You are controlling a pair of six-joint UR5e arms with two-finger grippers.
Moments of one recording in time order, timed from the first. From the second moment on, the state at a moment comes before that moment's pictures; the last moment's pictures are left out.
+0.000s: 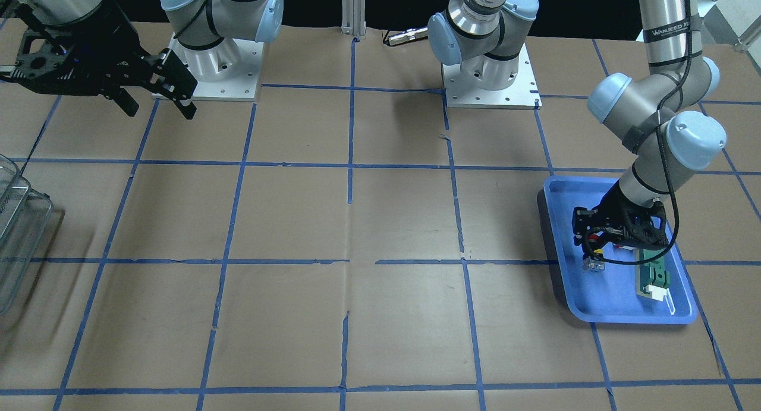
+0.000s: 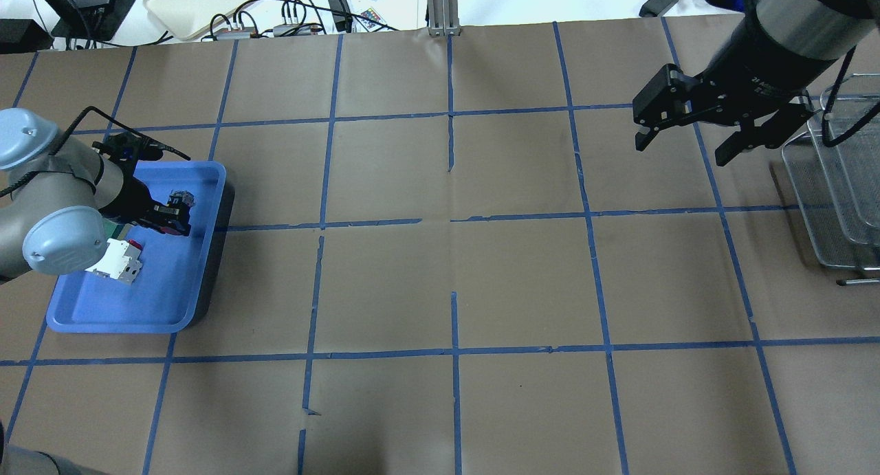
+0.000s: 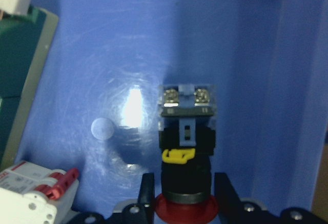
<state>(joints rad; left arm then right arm) -1.09 -1.82 -2.03 -0.79 1.49 0.71 1.42 -1.67 1.65 -1.52 -1.39 0.05</state>
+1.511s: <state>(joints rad) -1.73 -1.66 -1.80 -0.97 1.14 1.15 1.33 -1.67 1.72 -1.53 -0.83 0.68</state>
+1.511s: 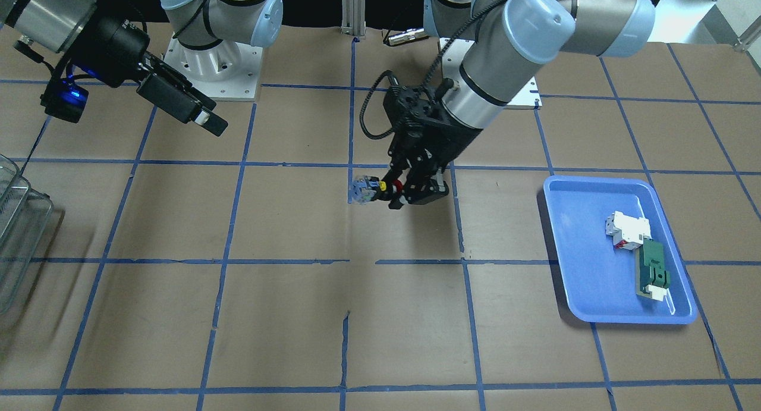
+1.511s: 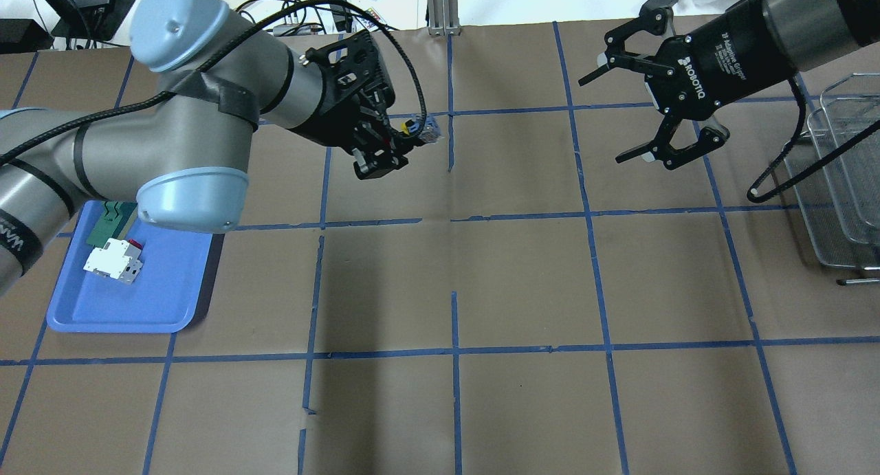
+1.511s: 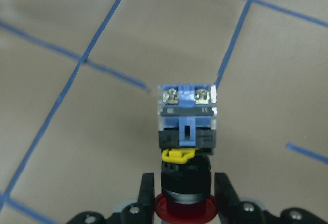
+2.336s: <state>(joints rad) -1.89 -1.66 -1.73 -0.91 1.14 1.16 1.31 -1.62 1.72 -1.53 -0.72 0.90</state>
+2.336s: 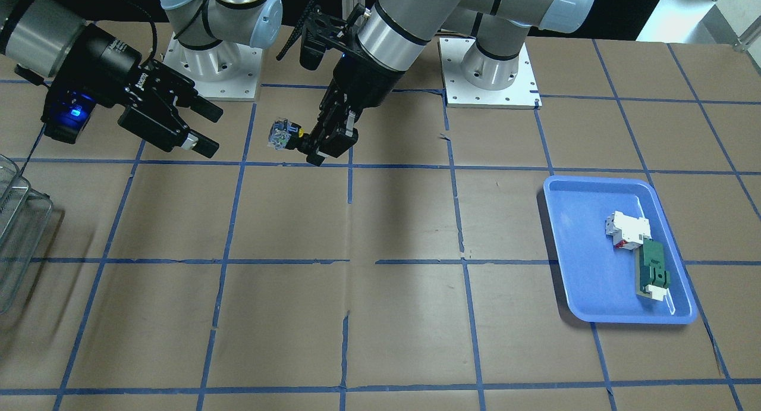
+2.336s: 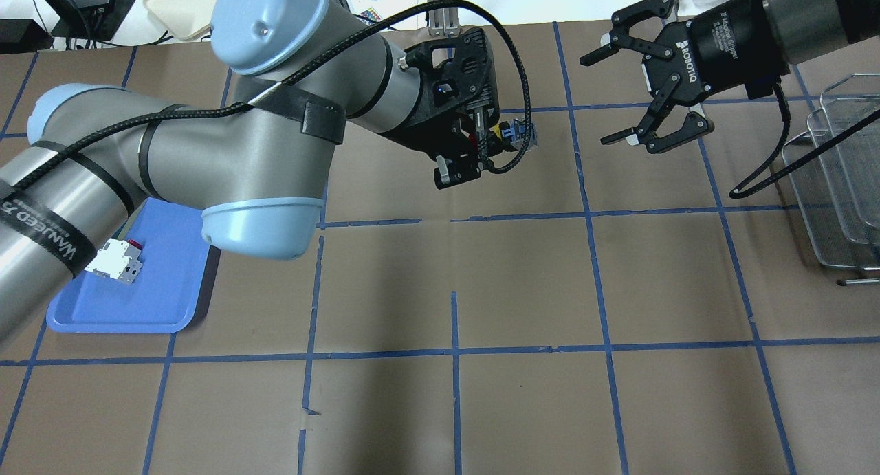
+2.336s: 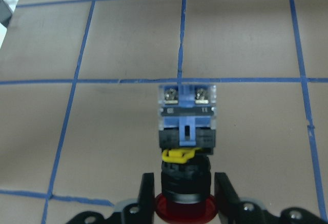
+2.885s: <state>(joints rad) -1.92 -1.68 -1.68 -0.91 1.14 1.14 1.32 -1.62 1.73 -1.52 -0.65 0.93</state>
